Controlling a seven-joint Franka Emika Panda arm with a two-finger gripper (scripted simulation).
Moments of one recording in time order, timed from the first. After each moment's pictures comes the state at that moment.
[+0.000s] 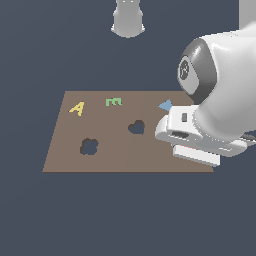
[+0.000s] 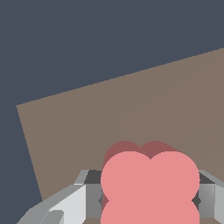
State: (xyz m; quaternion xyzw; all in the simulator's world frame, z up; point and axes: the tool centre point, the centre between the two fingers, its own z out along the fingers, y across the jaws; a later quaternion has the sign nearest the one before) arm 0.078 0.173 0.031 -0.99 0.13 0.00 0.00
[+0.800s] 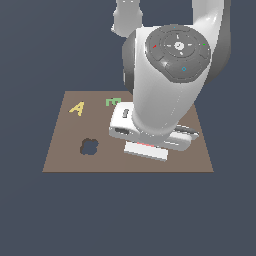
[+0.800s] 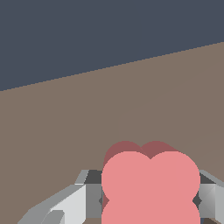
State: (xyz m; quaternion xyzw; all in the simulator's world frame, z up) arm 0.068 0.052 0.034 -0.99 0.11 0.00 0.00
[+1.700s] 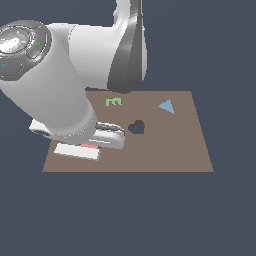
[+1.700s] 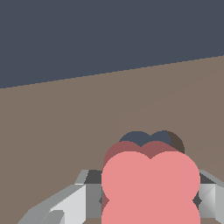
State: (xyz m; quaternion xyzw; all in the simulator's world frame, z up) arm 0.070 -0.109 0.040 -1.00 0.07 0.00 0.00
